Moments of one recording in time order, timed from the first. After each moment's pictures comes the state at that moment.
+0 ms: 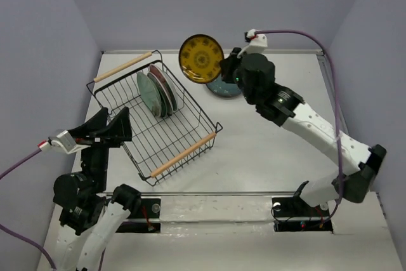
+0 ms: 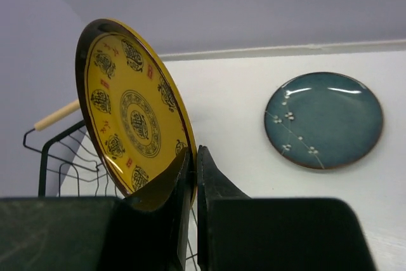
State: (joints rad) left arm -0.46 0.12 0.68 -0.05 -0.34 -0.40; right arm 0.81 1.38 1.50 -0.24 0.55 0.45
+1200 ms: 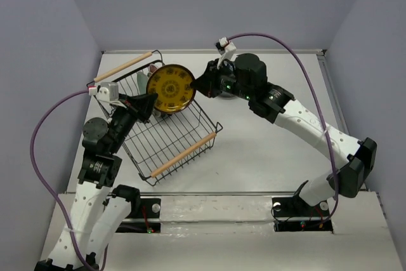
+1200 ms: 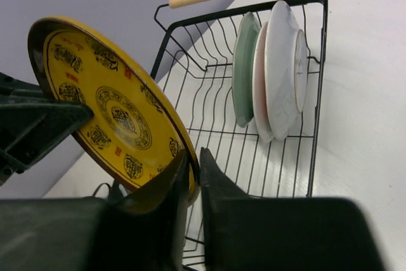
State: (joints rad) left arm -0.26 0.58 0.73 0.00 0.21 -0.49; right arm 0.81 1.49 1.51 -0.17 -0.18 0.46
